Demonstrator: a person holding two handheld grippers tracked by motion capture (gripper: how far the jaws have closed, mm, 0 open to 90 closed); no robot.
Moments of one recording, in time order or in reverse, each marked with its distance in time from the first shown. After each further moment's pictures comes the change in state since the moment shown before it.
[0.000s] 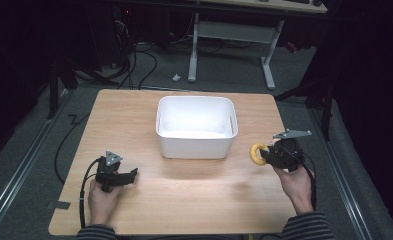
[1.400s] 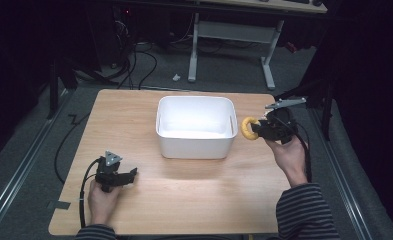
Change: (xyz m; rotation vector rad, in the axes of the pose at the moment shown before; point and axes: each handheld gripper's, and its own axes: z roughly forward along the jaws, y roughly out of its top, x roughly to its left) left arm 0.000 -0.001 -0.001 -0.002 0.007 -0.002; right arm 0.008 0.081 -0.015 -0.058 0.044 -0.049
